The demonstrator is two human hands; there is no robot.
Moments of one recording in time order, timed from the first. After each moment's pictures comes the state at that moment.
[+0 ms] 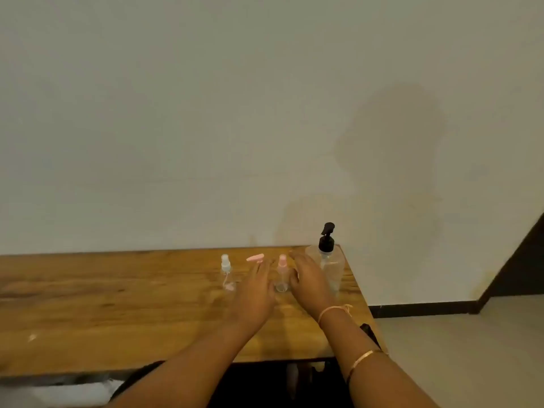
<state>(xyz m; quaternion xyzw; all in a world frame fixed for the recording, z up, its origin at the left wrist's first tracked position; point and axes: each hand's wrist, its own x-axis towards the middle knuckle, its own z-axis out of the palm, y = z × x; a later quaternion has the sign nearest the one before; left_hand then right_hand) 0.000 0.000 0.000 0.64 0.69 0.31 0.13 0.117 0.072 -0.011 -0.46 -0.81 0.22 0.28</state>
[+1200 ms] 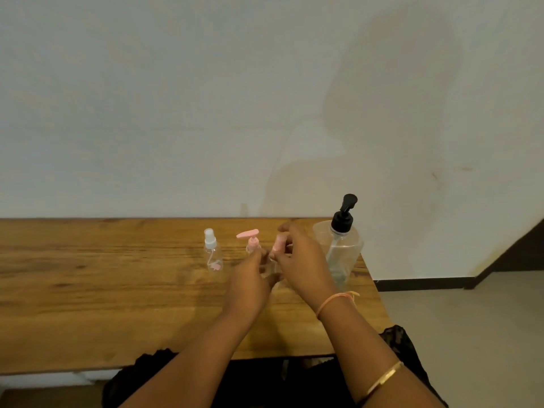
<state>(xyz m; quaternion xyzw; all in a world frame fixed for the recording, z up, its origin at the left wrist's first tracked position) -0.009 0.053 -0.062 0.52 0.71 0.40 0.25 0.087 0.098 -0.021 -0.49 -0.75 0.31 0.32</state>
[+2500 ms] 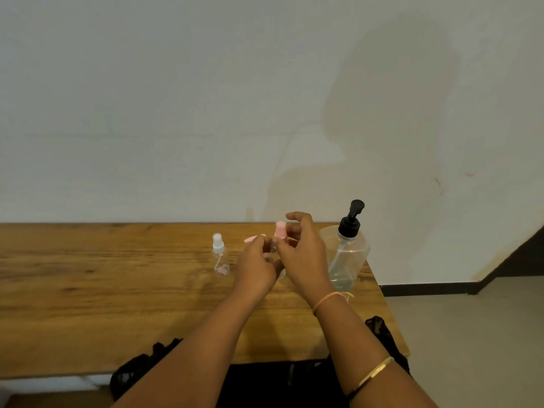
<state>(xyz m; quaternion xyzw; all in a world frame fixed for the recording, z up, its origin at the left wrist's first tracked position) -0.014 0.064 -0.023 0.45 0.70 0.45 0.32 0.068 0.098 -0.017 -0.45 -0.66 0.38 0.47</state>
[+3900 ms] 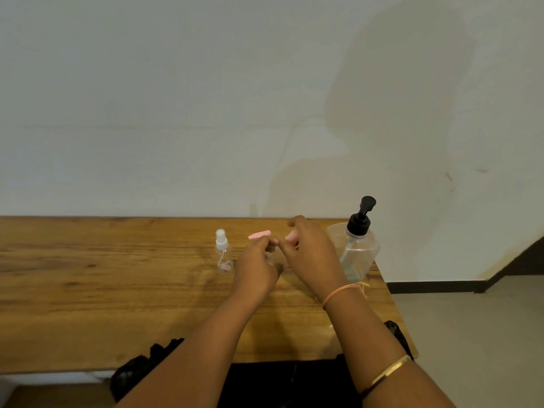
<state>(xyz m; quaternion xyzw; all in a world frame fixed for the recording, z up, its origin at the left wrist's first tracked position) -0.027 0.075 -0.053 0.50 0.73 0.40 0.25 0.074 0.110 -0.015 -0.49 -0.80 0.20 0.29</state>
